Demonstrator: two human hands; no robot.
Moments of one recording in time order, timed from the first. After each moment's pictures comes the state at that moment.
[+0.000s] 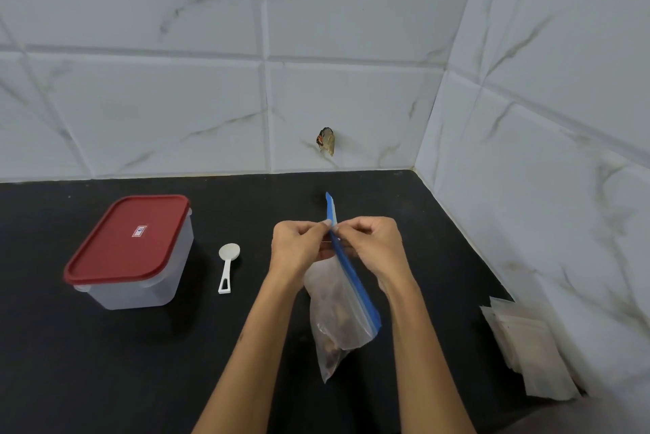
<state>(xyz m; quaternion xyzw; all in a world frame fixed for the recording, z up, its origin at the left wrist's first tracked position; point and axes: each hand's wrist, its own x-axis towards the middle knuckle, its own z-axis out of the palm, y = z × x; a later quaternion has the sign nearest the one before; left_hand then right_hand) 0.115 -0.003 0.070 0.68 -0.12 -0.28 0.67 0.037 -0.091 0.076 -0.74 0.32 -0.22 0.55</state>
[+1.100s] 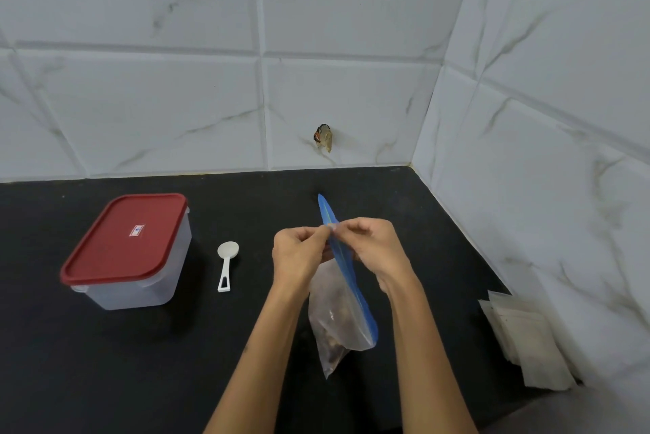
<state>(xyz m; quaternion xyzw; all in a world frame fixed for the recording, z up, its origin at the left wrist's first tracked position) 0.106 0.002 0.062 0.66 -0.11 -0.26 0.69 0.035 -0.089 0.074 -0.72 0.33 -0.19 0.58</state>
